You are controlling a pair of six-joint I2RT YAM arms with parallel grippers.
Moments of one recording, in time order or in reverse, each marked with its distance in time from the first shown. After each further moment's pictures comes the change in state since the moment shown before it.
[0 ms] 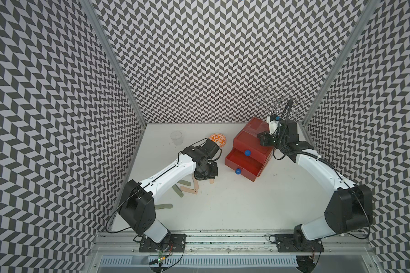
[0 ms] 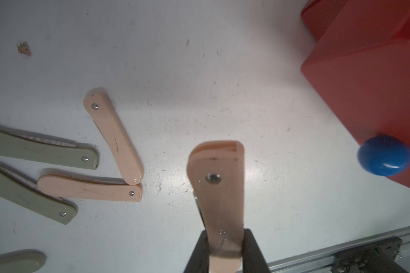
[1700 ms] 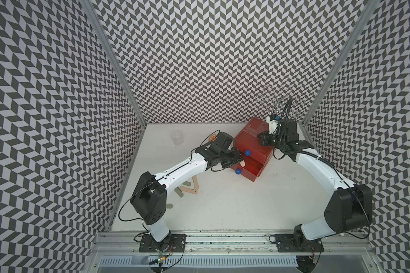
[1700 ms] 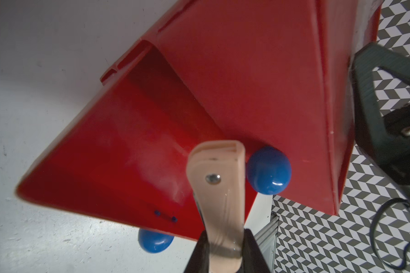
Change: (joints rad) left arm -0.088 0.143 0.058 0.603 0.206 -0.363; right arm 0.000 0.005 0.017 -0.026 0.008 0.000
